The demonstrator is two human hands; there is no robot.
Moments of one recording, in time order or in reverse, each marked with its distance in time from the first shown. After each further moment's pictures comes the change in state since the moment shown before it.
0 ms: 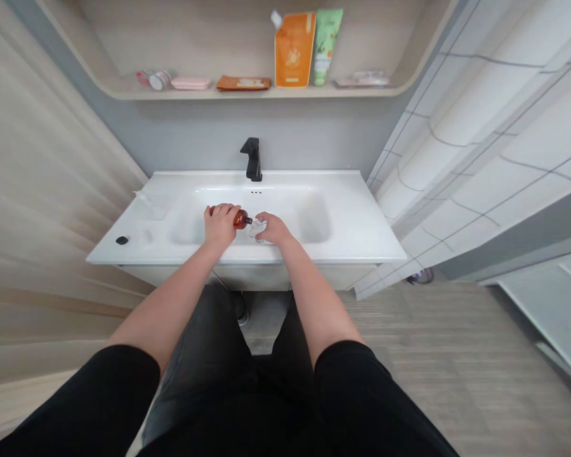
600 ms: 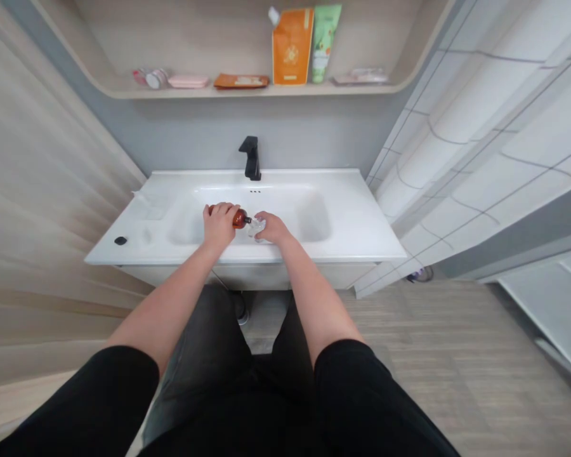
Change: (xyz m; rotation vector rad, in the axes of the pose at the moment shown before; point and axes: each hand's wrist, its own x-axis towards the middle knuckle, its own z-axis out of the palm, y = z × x) left_hand 0.000 0.002 -0.001 -0.005 -0.011 -0.004; right_hand -0.001 -0.002 -0.001 0.000 -0.008 0.000
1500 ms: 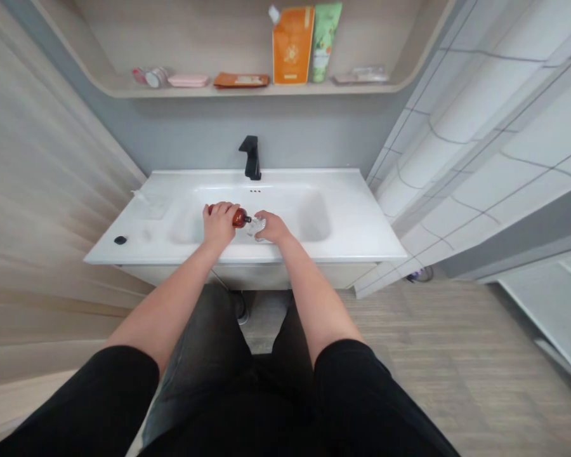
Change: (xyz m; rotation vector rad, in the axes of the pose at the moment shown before) left_hand 0.000 -0.003 0.005 -0.005 0.055 0.022; right_hand 0.001 0.002 0.000 -0.030 0.009 -0.013
